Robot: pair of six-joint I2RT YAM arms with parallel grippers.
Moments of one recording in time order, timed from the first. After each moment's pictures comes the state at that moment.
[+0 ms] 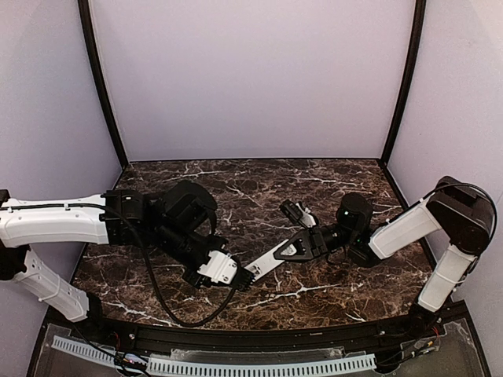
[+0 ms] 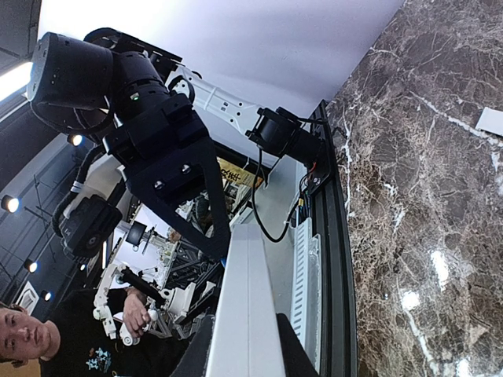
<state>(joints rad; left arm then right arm) -1.17 1.37 1.13 -0.66 0.35 0.94 0.77 1.69 0.56 1.13 -1.17 1.08</state>
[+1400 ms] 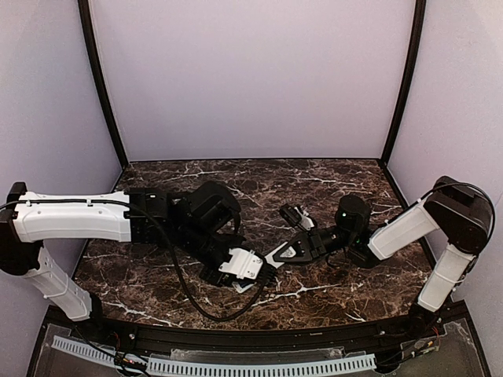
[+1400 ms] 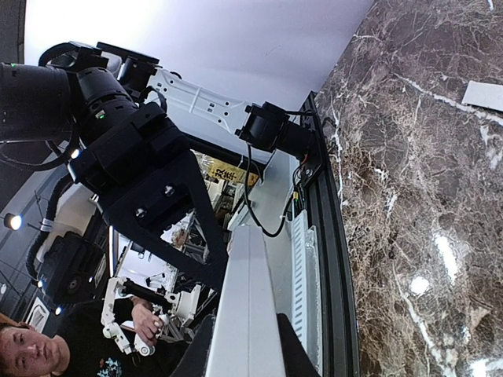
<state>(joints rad) -1.19 1.52 1.24 -0.67 0.24 0.85 0.77 1.70 0.56 1.10 -1.16 1.11</state>
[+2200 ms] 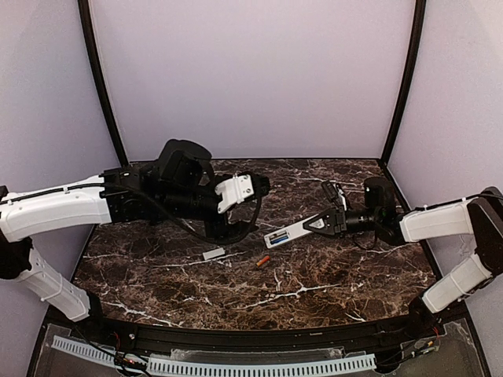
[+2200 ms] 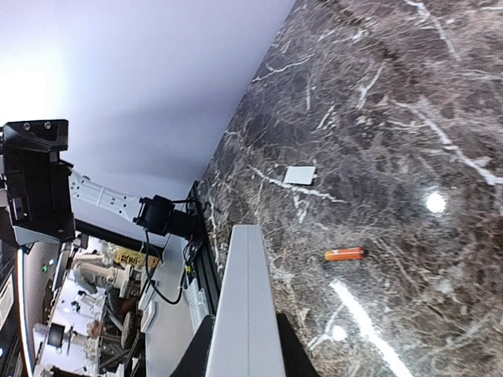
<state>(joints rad) -1.08 1.39 1.24 -0.42 0.04 0.50 0.47 1.45 0.56 0.49 -1.00 0.71</state>
